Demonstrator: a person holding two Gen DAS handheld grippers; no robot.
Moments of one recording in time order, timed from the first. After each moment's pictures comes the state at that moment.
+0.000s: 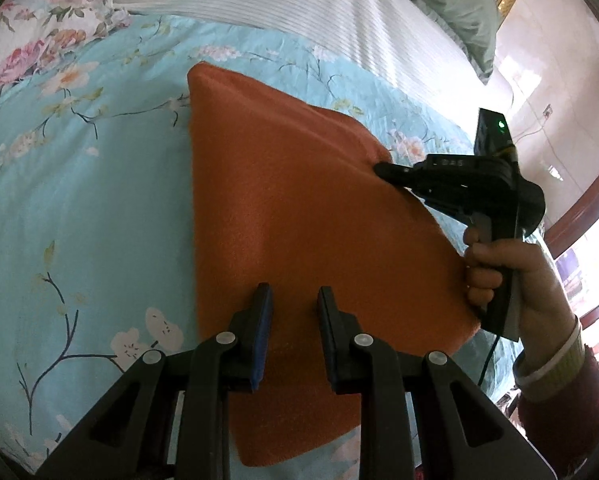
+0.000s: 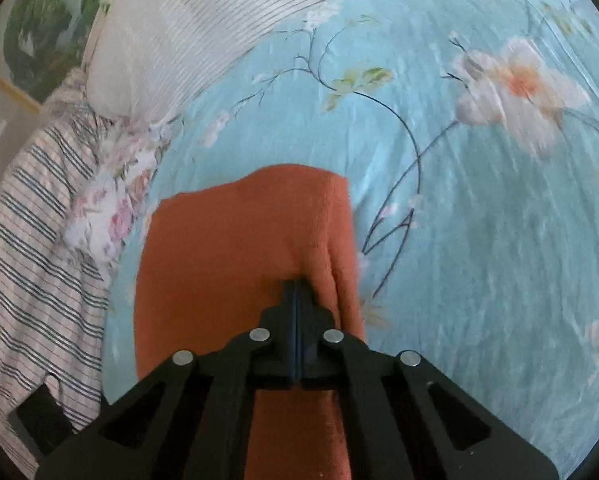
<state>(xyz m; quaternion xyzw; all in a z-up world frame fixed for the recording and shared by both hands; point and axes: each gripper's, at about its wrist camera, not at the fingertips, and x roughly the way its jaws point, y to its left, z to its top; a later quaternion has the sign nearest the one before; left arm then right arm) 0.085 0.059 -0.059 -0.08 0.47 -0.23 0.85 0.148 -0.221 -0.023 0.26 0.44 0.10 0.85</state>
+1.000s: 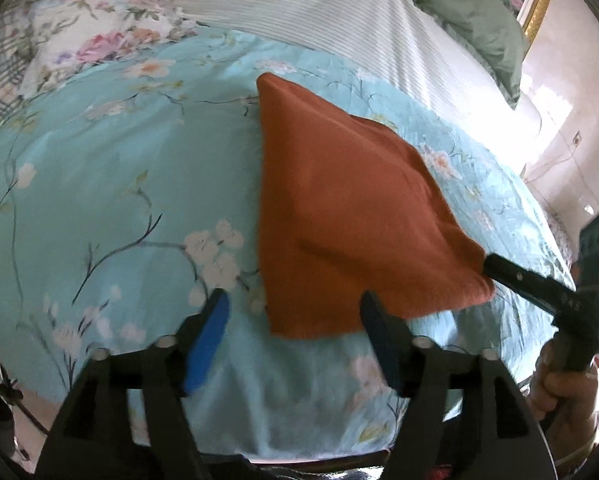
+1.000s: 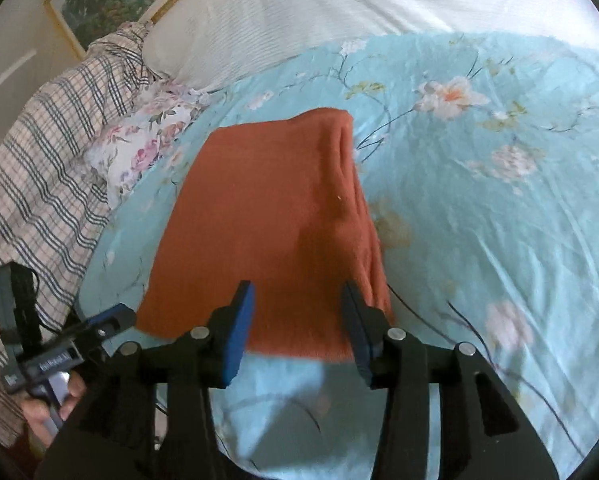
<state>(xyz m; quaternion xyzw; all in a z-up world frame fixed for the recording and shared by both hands) 0.001 0.093 -0.049 -0.10 0.44 -0.14 0.88 -0.031 -0.184 0.012 0.12 0.41 0.07 0.90</state>
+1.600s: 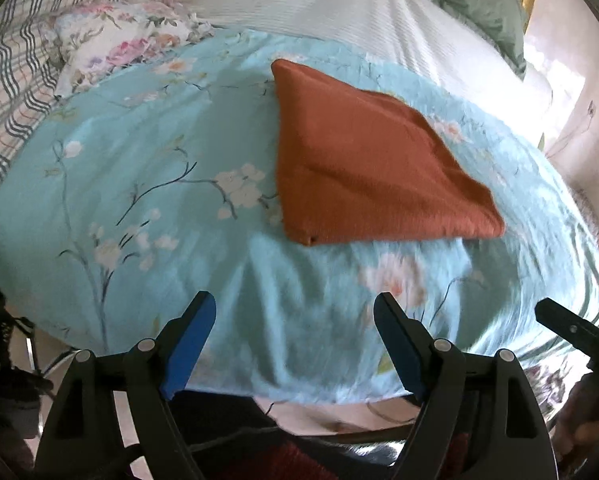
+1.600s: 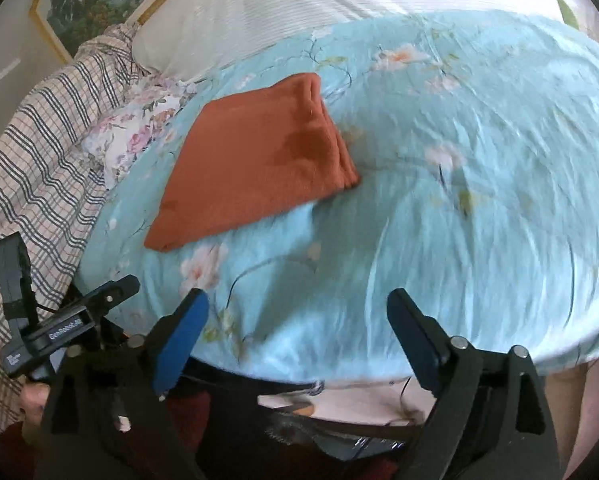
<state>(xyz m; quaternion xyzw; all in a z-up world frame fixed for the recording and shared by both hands) -0.064 0.086 -0.055 -0.03 0.45 -0.09 0.89 -0.133 -0.178 -0.011 0.17 0.43 0.05 0.89</state>
